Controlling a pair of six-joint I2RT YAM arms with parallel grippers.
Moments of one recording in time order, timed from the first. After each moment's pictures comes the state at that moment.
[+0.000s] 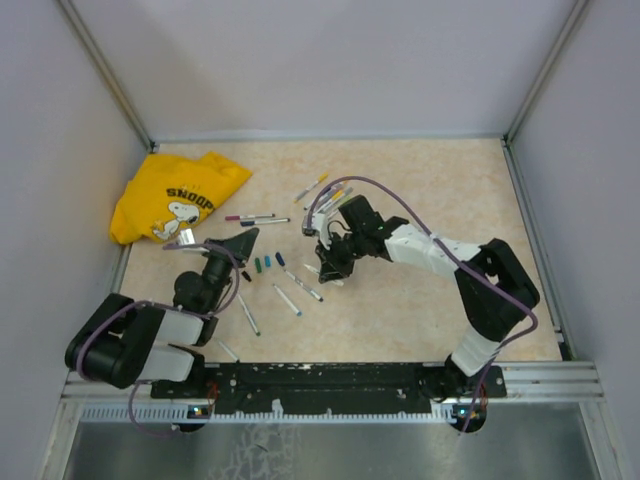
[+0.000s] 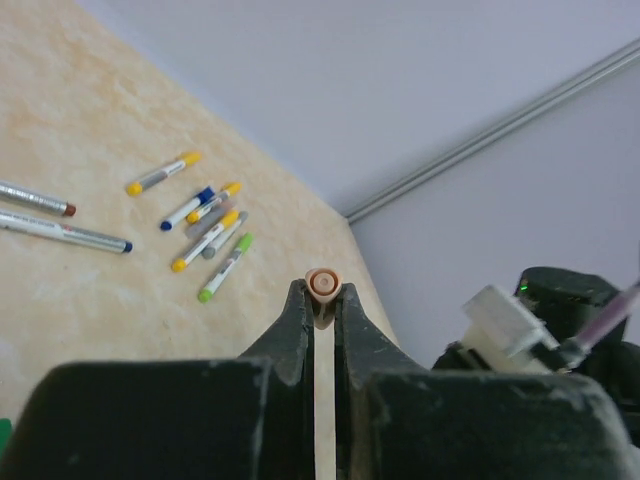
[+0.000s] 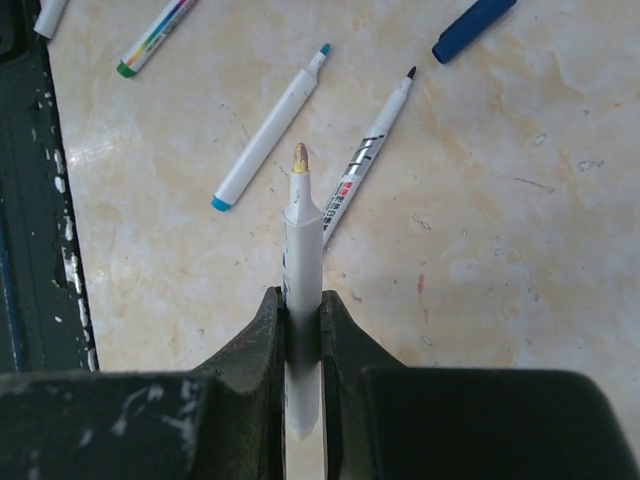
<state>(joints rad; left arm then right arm) -0.36 1.40 0.08 1.52 -0.01 -0.99 0.68 1.64 1.07 -0.35 -0.67 -0.37</state>
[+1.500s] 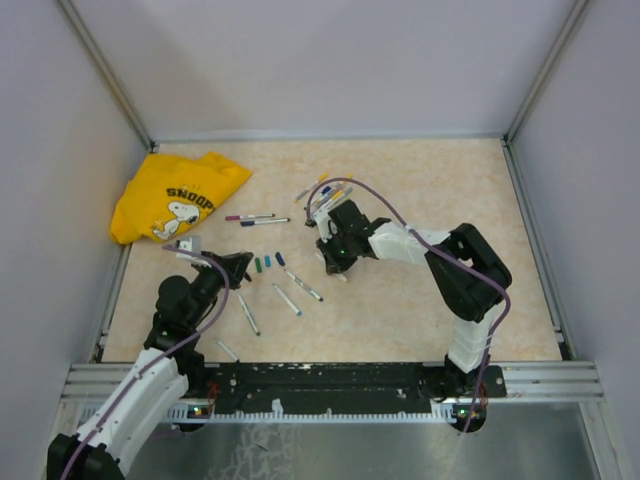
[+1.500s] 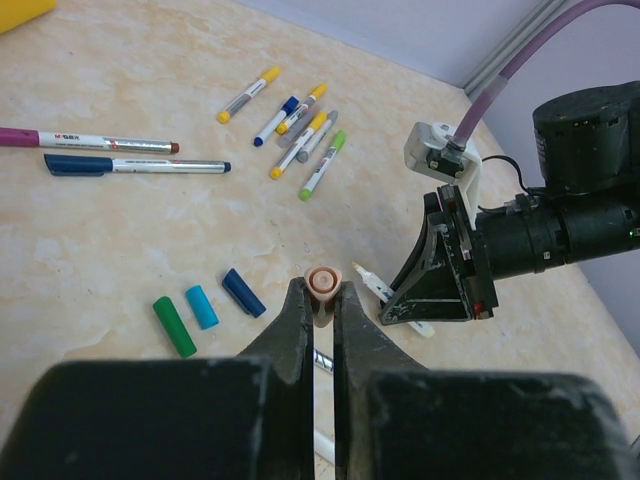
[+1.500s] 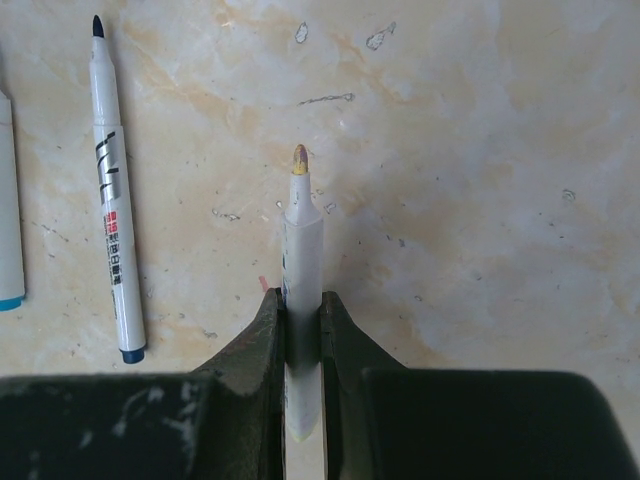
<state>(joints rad) -0.33 0.50 0.12 0.37 0.11 -0.55 0.70 1.83 1.12 -0.28 -0.25 -0.09</state>
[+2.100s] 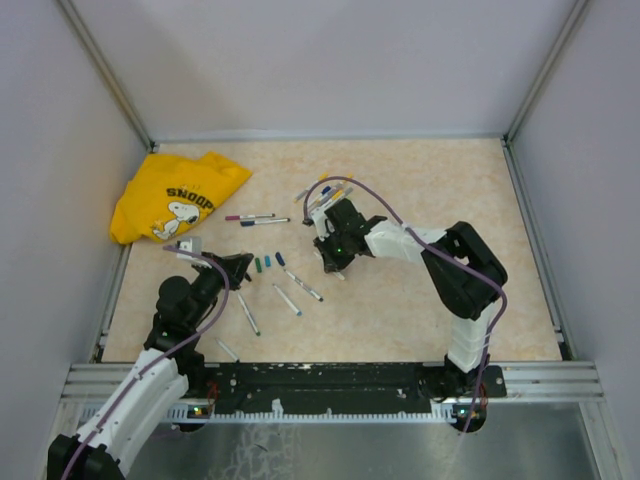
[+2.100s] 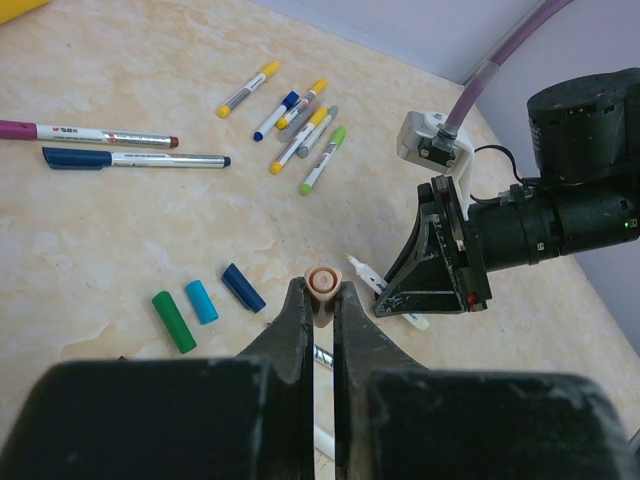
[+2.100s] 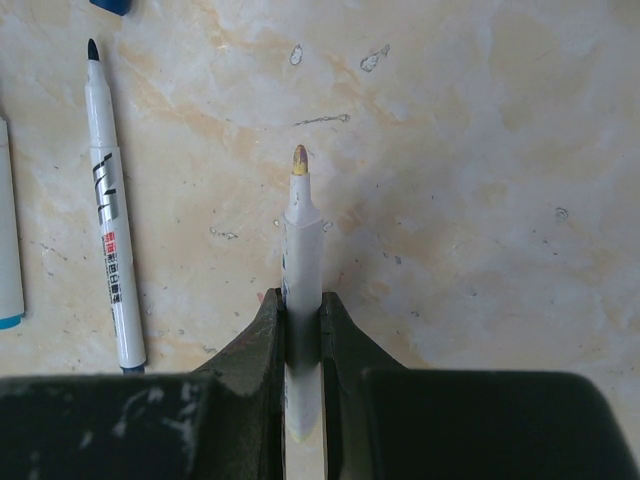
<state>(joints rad) -0.33 0.49 0.12 0.37 0.12 -0.56 0.71 1.86 1.15 -0.30 -0.23 -0.08</state>
